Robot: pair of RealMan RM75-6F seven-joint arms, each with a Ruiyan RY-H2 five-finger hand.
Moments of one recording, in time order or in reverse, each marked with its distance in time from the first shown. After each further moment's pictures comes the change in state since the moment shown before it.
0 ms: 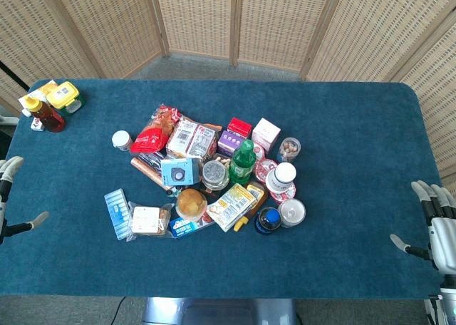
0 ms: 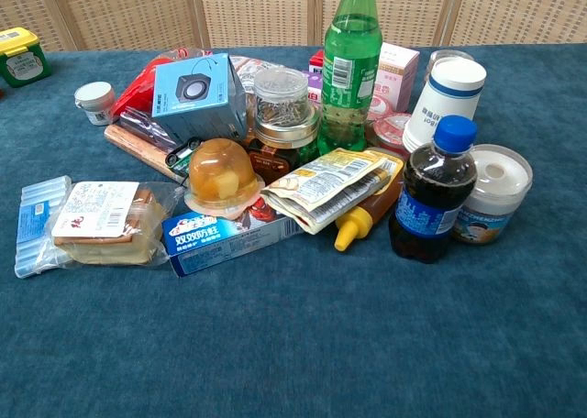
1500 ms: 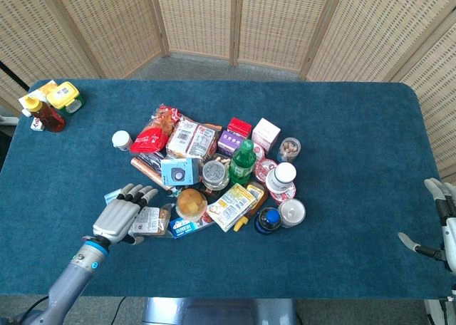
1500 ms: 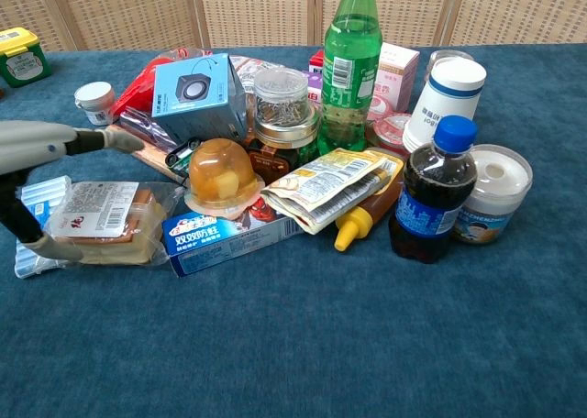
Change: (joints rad) left arm -0.376 -0.295 0.046 -0.164 -0.361 -0.462 0.706; right arm -0.019 0.041 0.013 -0.003 -0.006 0.035 0.109
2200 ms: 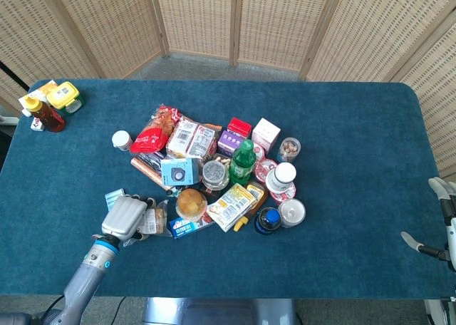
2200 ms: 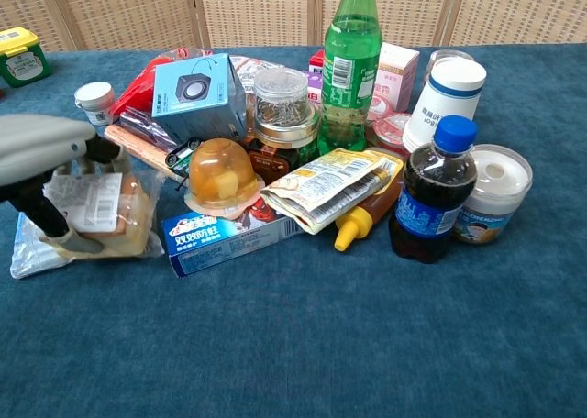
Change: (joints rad) left arm -0.029 -0.109 0.038 0.053 0.016 0.164 0.093; right arm -0.003 0.007 0.004 0.003 0.002 0.004 0.021
